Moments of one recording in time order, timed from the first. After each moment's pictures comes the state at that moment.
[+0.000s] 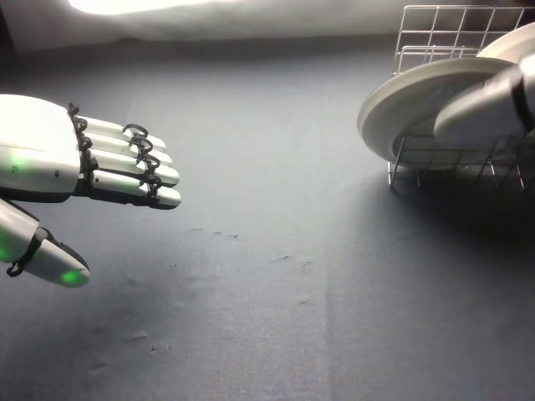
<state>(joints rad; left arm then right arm) 0.45 -0.96 1.55 1.57 -1.01 -0.21 -0.20 -0.75 0.96 -0.55 0.36 -0.29</state>
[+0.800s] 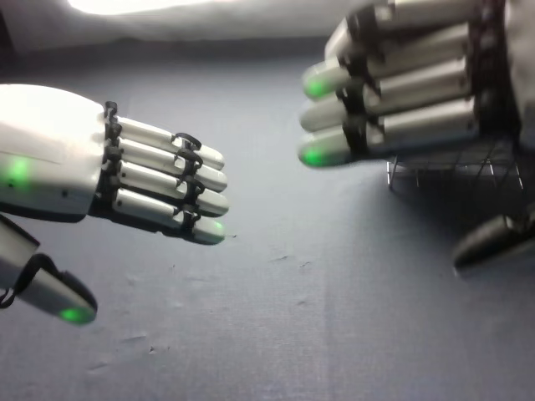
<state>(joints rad) 0.27 -0.86 1.34 1.68 -1.14 -0.24 -0.19 -0.78 1.00 -1.09 1.00 -0.34</state>
